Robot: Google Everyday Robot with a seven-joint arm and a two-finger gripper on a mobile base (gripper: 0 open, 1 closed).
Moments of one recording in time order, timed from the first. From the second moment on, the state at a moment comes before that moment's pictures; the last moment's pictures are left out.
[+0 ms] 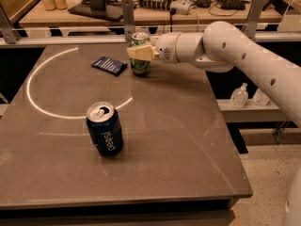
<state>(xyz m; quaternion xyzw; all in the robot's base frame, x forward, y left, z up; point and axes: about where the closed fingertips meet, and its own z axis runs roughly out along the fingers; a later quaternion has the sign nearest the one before) 0.725 0.028 0.899 -0.37 0.69 0.32 0.53</state>
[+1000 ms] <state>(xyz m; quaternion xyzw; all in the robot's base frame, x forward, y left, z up) 0.722 0.036 0.895 -0.40 0.68 0.30 0.54</state>
